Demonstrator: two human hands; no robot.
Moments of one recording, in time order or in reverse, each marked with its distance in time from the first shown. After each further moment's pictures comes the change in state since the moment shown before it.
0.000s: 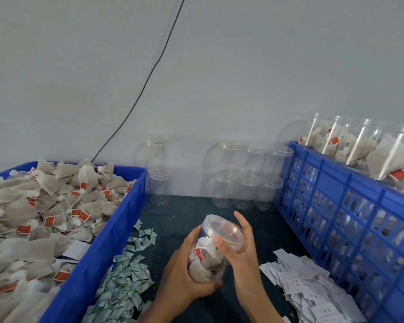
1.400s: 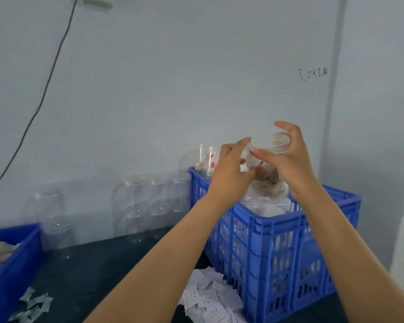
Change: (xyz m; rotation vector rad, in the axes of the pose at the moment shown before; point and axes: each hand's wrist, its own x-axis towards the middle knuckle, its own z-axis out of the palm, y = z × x) left_hand 0.112 0.337 0.173 -0.147 -0.226 0.486; right_hand 0.029 -0.300 -0.220 -0.589 0.494 -0.518
